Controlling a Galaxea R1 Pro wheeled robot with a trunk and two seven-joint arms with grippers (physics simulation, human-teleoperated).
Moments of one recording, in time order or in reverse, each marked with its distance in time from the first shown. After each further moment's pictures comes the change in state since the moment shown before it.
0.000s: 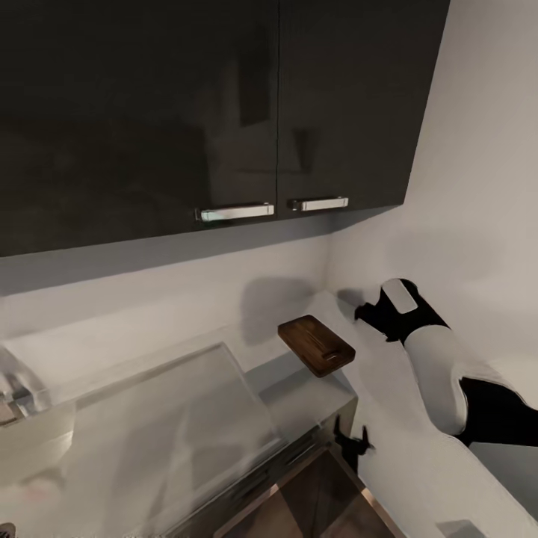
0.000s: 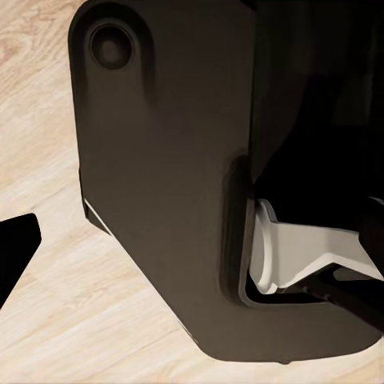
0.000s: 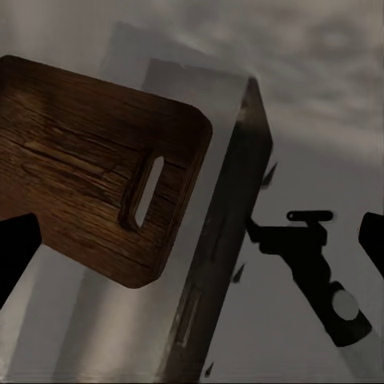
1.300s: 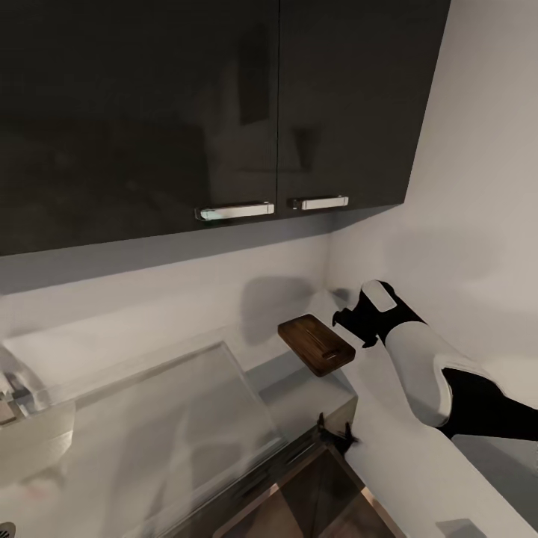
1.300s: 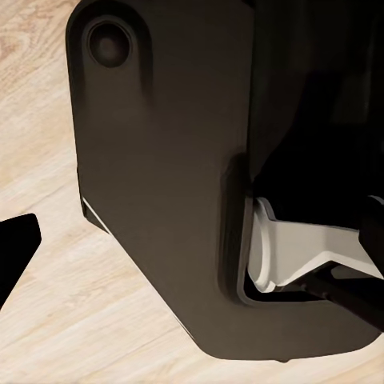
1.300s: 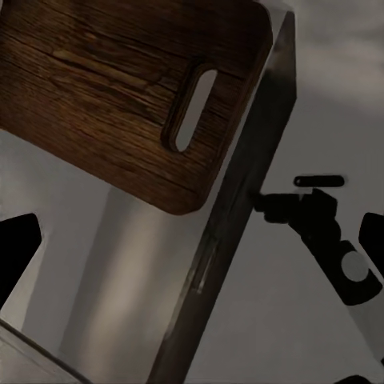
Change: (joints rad) left arm 0.000 -0.002 0.000 0.000 0.000 0.000 0.000; right arm -0.037 0.079 -0.039 0.111 -0.002 -0.001 0.007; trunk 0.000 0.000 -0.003
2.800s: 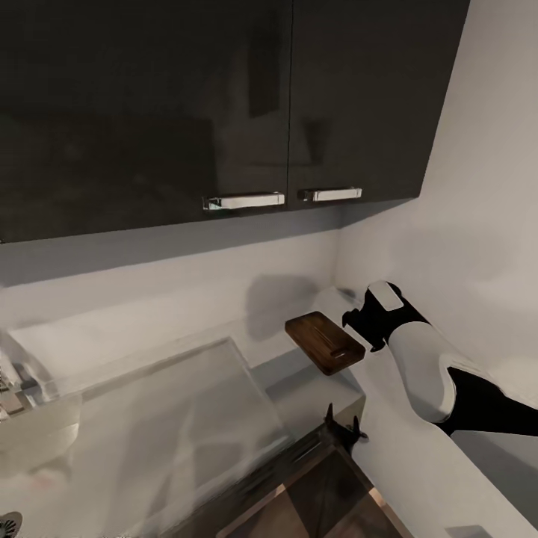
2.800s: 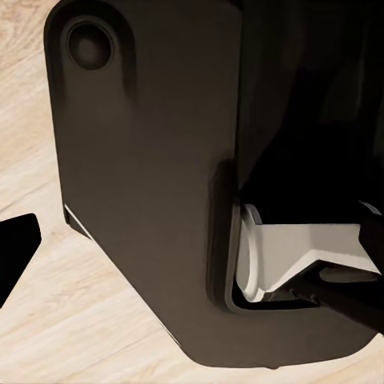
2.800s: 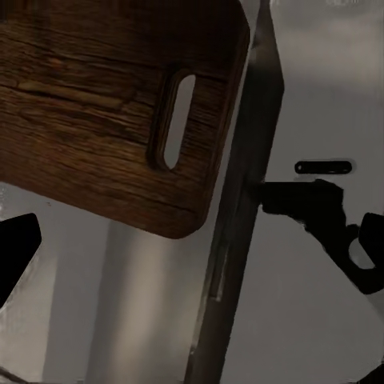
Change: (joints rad) left arm 0.000 -0.018 0.004 0.000 0.001 0.001 0.003; right arm 0.000 -0.006 -0.111 -0.005 -0.002 -0.117 -0.107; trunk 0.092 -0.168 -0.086
